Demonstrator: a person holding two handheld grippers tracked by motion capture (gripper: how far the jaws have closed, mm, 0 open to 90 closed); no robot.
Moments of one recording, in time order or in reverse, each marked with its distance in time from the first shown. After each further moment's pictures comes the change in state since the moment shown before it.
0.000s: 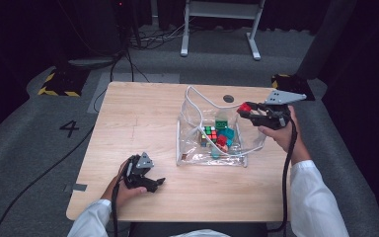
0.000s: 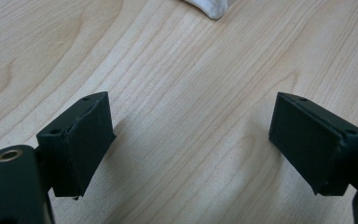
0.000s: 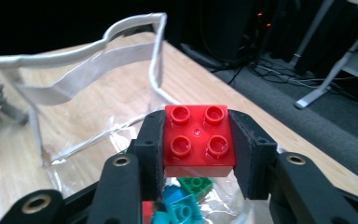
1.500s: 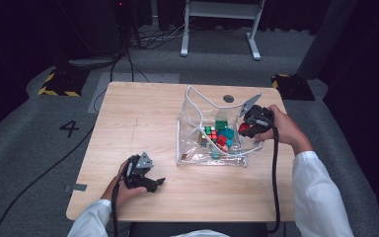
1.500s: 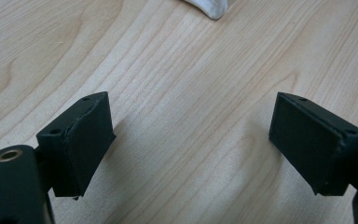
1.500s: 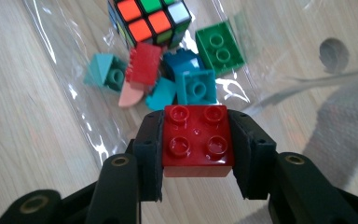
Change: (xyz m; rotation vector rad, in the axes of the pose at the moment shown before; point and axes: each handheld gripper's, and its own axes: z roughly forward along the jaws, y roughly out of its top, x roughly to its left) left arm 0.000 0.000 0.000 0.000 0.000 0.000; right arm -0.004 -0.009 0.051 0.653 0.111 -0.282
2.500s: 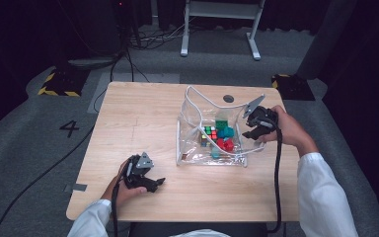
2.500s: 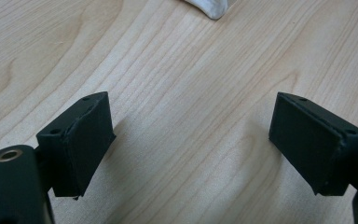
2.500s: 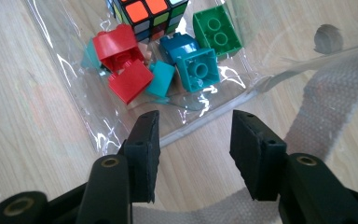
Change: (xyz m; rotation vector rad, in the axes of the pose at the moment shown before) left arm 0.000 0.000 0.000 0.000 0.000 0.000; right arm 0.002 -0.008 -0.006 0.016 -0.014 0.003
